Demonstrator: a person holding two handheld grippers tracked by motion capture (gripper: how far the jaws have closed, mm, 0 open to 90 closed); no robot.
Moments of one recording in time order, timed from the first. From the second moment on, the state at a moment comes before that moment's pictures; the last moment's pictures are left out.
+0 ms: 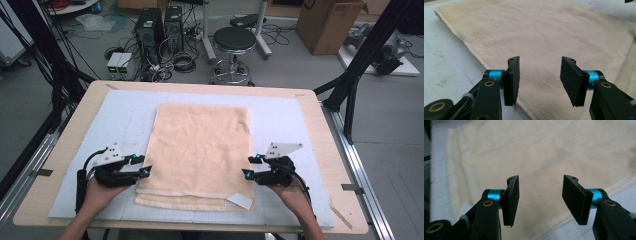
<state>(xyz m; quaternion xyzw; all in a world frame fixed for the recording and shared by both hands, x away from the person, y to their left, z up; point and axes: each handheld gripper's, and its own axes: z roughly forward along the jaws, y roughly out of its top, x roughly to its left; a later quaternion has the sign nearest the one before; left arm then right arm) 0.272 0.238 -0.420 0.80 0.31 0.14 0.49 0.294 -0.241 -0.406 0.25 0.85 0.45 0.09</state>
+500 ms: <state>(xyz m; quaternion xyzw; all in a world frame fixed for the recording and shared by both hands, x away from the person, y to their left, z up) 0.243 0.235 -0.437 0.85 0.25 0.12 0.46 0.257 -0.228 -0.439 0.20 0.89 0.40 0.05</state>
